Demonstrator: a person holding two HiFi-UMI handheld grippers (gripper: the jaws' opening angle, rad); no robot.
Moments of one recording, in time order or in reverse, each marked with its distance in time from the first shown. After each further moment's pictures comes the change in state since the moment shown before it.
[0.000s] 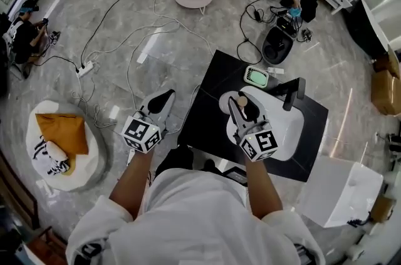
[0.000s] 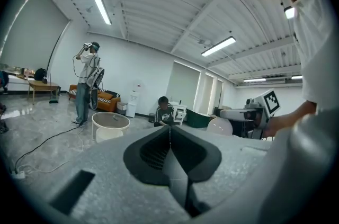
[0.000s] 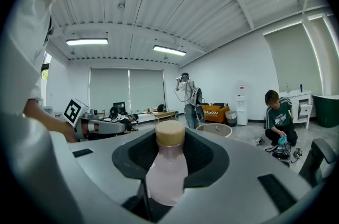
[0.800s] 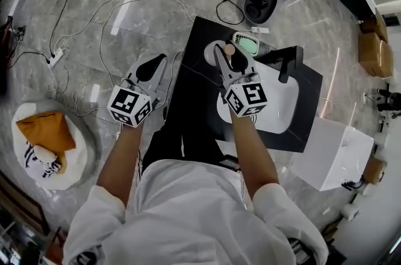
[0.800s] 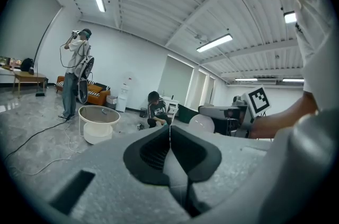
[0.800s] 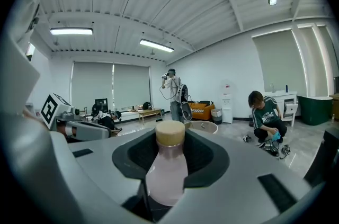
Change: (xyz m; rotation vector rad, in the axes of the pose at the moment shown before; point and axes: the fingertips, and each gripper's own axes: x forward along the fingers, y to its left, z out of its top) left arm 0.087 0.027 -0.038 -0.009 0.053 -0.113; right arm 0.082 -0.072 -0.038 0.016 0.015 -0.170
